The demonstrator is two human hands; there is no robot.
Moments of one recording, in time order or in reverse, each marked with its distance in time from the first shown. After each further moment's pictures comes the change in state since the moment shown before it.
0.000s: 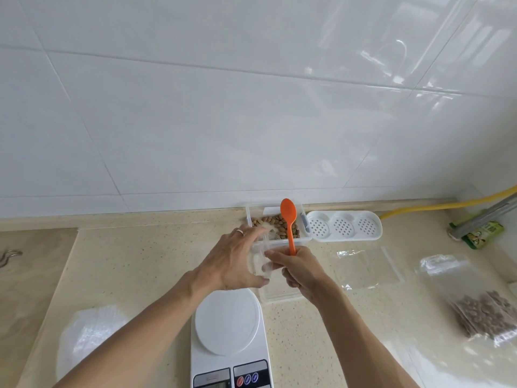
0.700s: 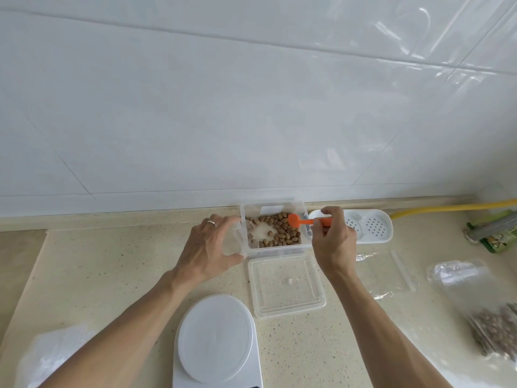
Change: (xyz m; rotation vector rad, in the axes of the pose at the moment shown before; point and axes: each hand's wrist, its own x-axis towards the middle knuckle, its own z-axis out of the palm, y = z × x) left_hand 0.041 -0.065 0.017 0.077 0.189 -0.171; right_hand 0.073 -0.006 -0.060 -0.676 0.760 -0.648
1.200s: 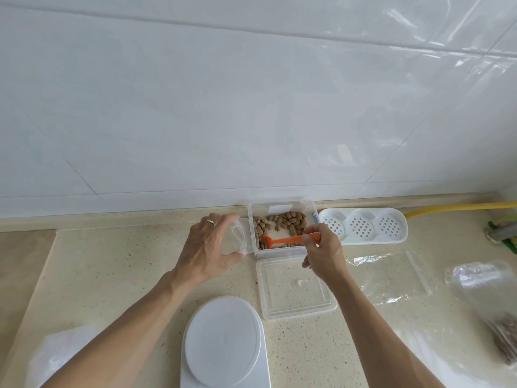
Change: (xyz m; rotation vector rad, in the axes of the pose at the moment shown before) left_hand 0.001 -0.013 -0.001 0.029 0.051 0.003; right_hand -0.012 0.006 0.025 0.282 -0.450 0.416
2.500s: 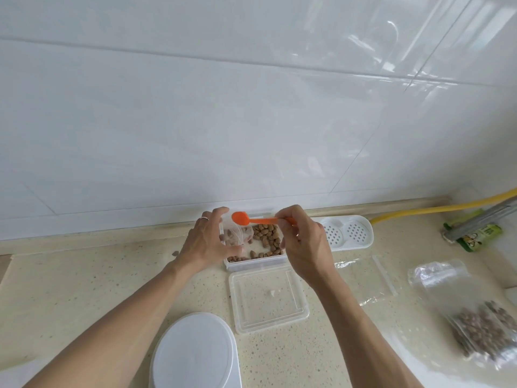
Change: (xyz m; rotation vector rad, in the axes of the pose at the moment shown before) left_hand 0.057 0.039 0.018 -0.210 -0.133 -0.193; right_hand -0.020 -0.058 -0.041 -0.145 0.134 -0.514
